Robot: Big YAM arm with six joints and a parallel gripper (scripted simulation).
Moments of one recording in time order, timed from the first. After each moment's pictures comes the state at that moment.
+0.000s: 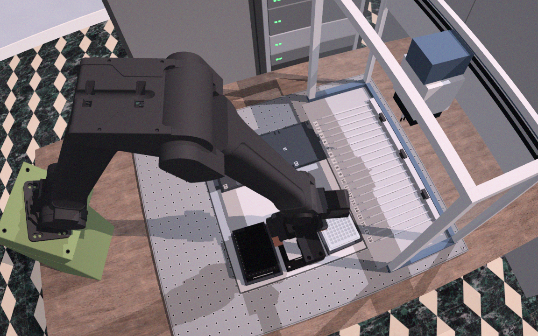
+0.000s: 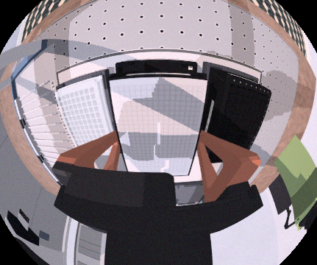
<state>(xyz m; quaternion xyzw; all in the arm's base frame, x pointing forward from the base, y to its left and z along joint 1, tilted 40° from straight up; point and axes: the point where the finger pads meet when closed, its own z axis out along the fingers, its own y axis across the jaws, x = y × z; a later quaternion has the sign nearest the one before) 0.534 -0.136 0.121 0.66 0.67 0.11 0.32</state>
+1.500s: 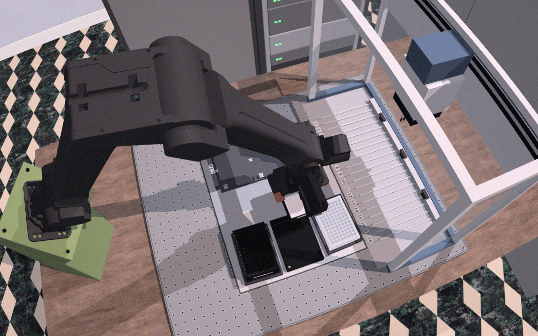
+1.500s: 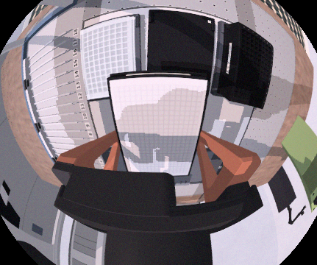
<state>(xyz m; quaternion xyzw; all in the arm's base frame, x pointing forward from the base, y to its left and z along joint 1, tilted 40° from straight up) 0.549 -0.039 0.143 0.65 0.68 0.11 0.32</state>
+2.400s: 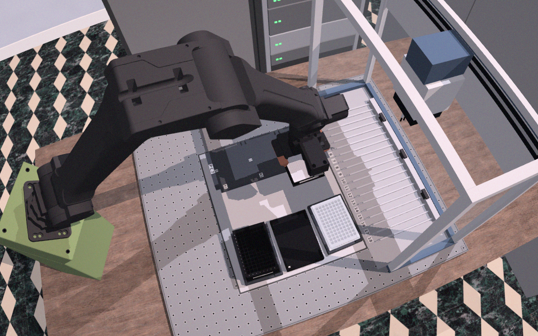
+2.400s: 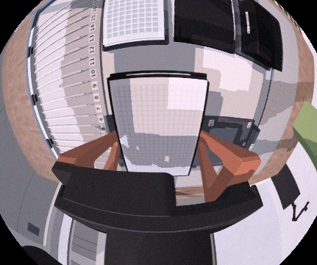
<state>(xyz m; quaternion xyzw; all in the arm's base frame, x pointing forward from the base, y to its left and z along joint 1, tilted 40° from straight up) 0.589 0.046 0.140 0.66 0.67 0.11 0.32</state>
